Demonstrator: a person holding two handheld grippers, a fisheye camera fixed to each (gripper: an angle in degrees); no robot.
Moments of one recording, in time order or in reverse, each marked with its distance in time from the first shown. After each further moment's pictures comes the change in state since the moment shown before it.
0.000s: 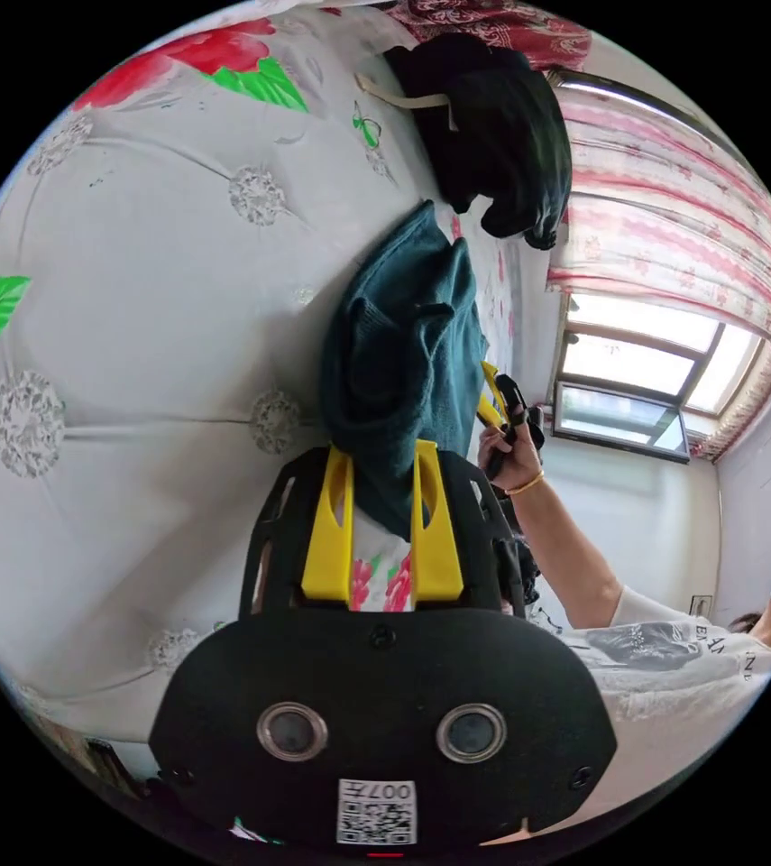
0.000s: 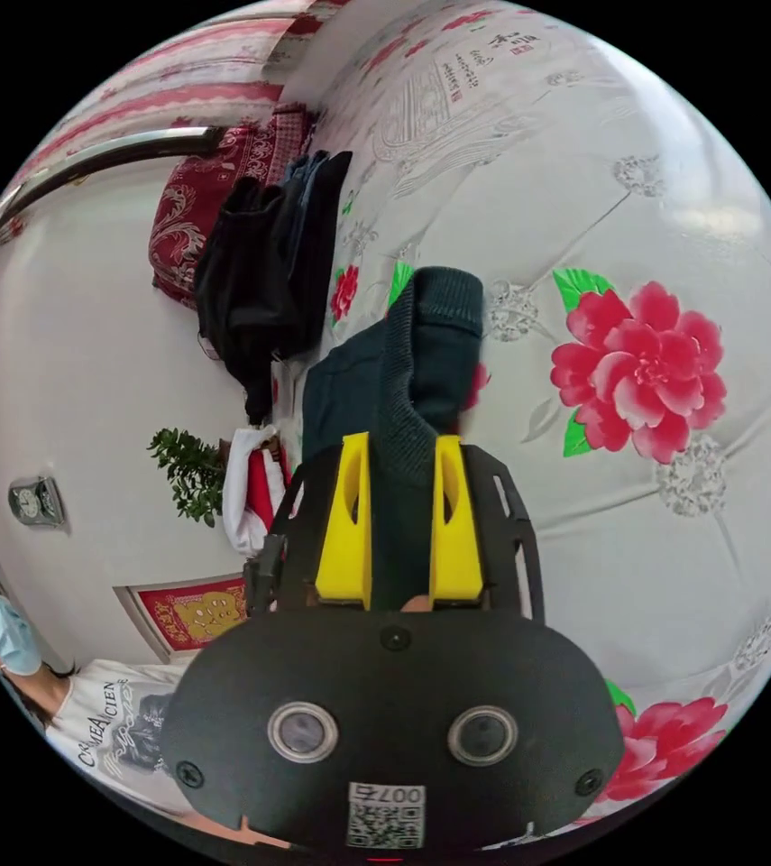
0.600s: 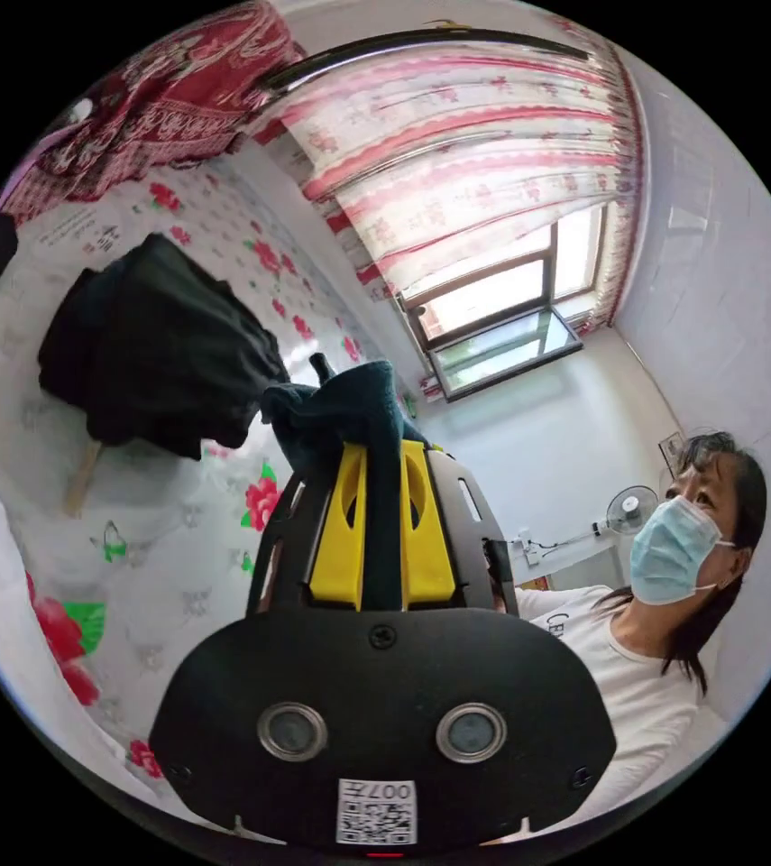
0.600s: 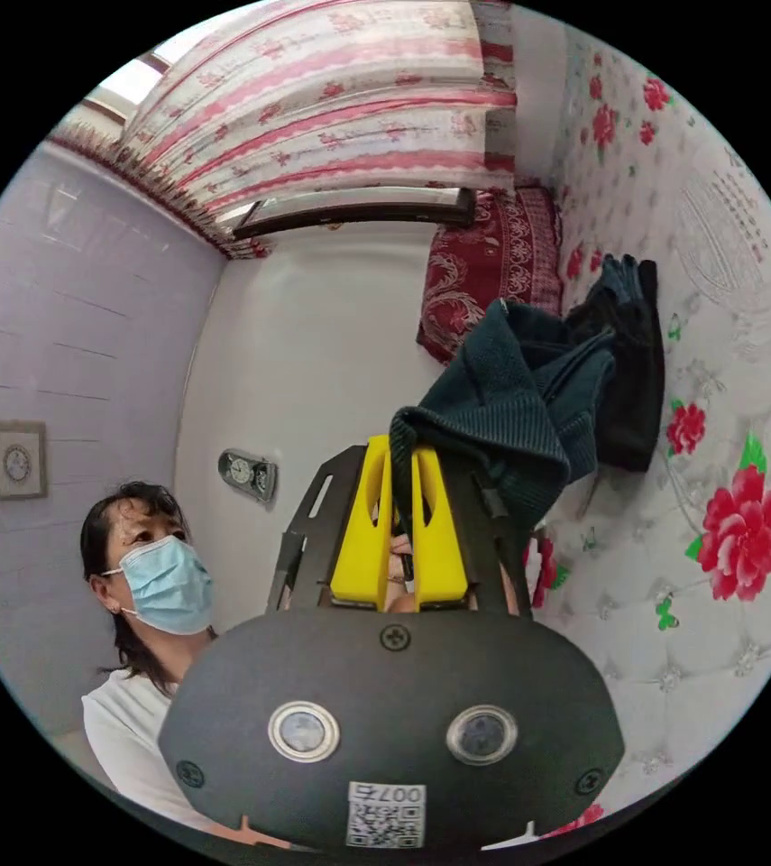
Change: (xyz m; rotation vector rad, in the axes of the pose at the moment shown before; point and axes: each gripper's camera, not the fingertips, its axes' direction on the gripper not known) left arm 0.331 -0.185 -0.119 0.055 0.212 0.605; right arm -0.206 -0.004 -0.106 0.256 -0.750 -0.314
